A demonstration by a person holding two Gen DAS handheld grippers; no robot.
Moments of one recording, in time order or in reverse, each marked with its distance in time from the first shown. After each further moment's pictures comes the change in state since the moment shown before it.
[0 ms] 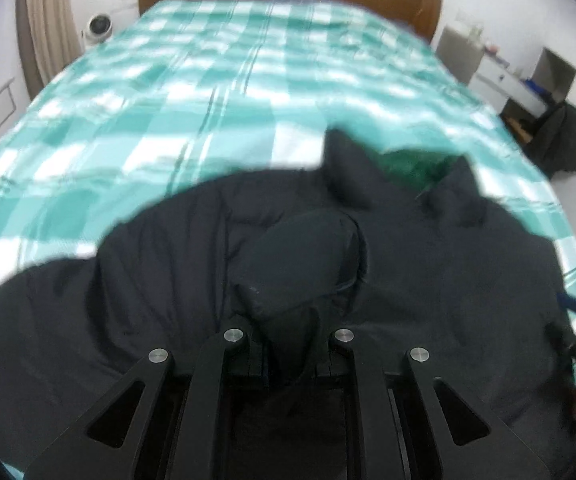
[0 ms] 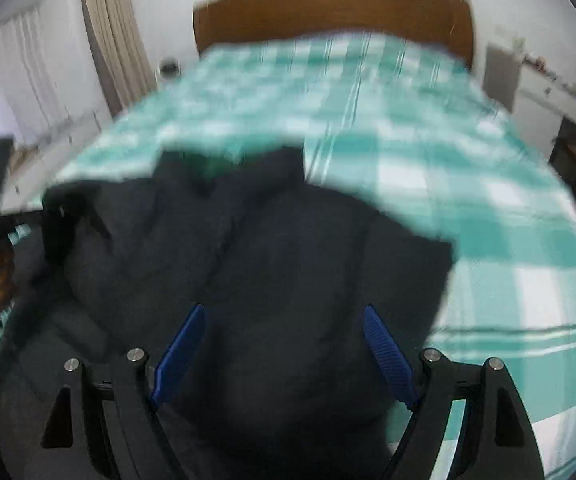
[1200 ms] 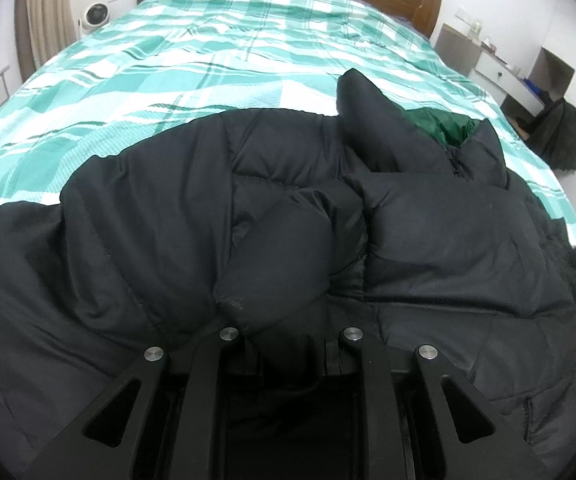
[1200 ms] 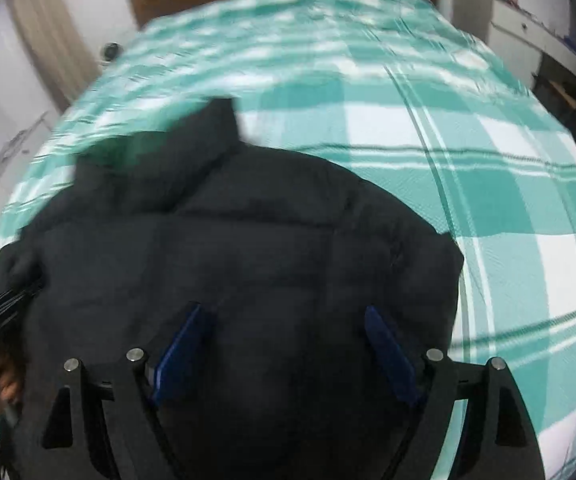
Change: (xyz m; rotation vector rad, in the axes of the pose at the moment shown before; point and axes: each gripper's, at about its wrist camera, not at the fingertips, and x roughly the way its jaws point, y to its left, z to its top) left arm 0.034 0.012 -0.031 0.004 -0.026 -0.033; right arm 0.004 -0.020 0.035 0.136 0.044 -0.002
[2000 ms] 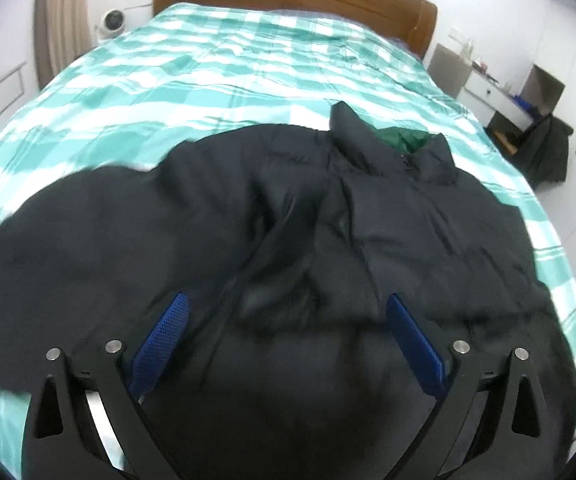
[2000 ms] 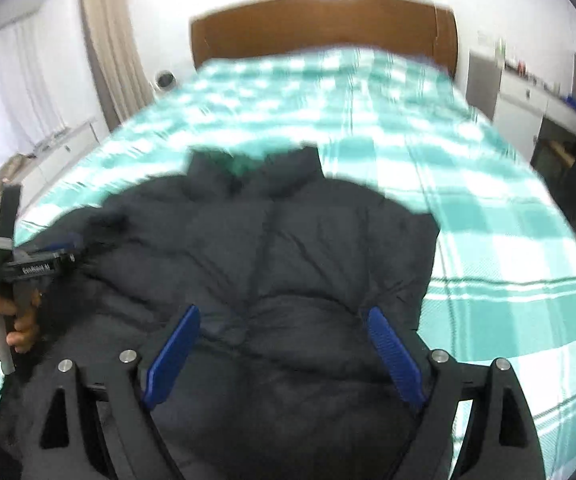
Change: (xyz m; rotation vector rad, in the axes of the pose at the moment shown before) left arm -0.122 0.021 -0.055 -0.047 -0.051 -0.021; right arm -0.126 0.056 -0.088 -0.108 -0.270 0.014
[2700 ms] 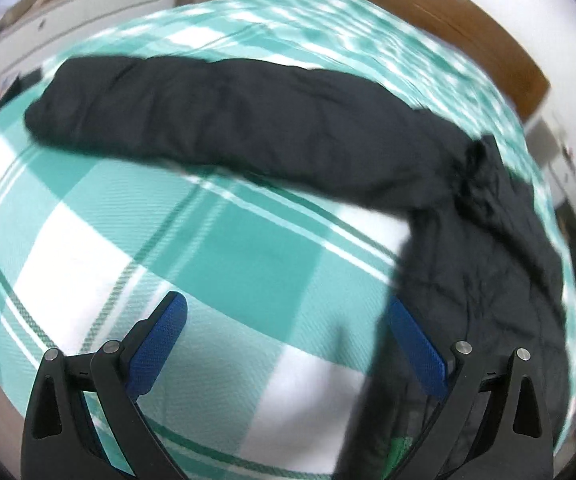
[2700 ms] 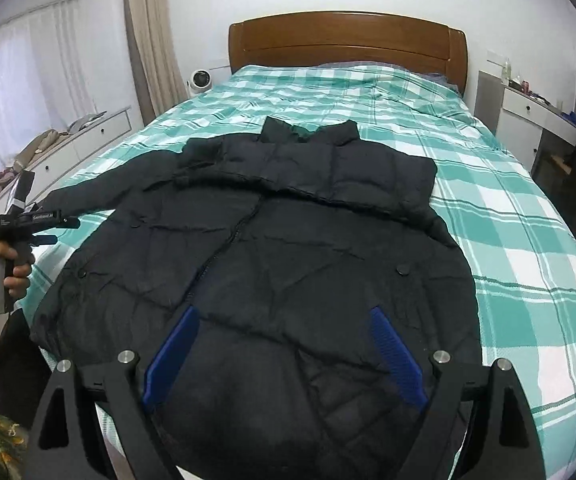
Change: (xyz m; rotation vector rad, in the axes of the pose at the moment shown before) left arm -0.100 0.164 -0.126 -0.439 0.031 0.172; right arm -0.119 0.073 -0.145 -0.051 0.018 0.023
